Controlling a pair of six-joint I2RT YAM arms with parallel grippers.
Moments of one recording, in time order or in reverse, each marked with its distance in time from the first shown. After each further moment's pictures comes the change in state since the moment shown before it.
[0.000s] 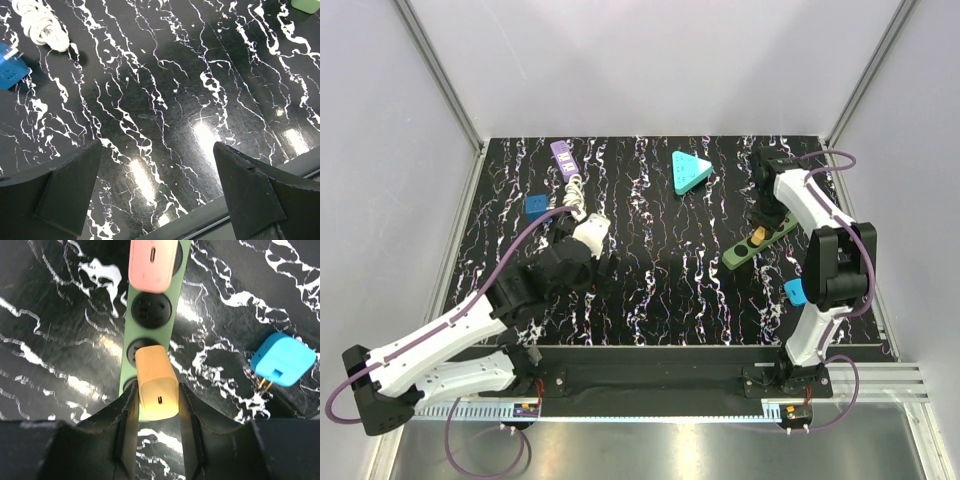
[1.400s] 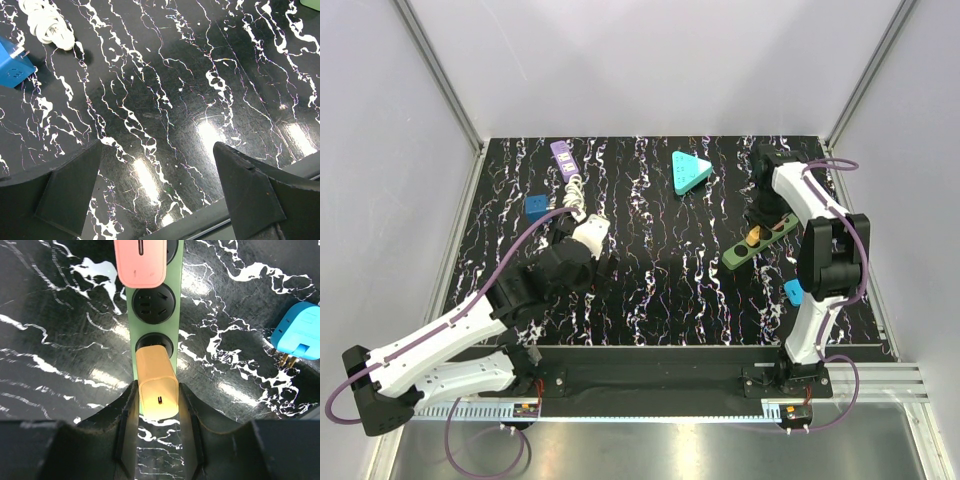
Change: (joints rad) left arm 0.000 -0.006 -0.010 -0.002 -0.019 0.010; right arm -0.023 0.093 0.098 -0.100 -0.057 0.175
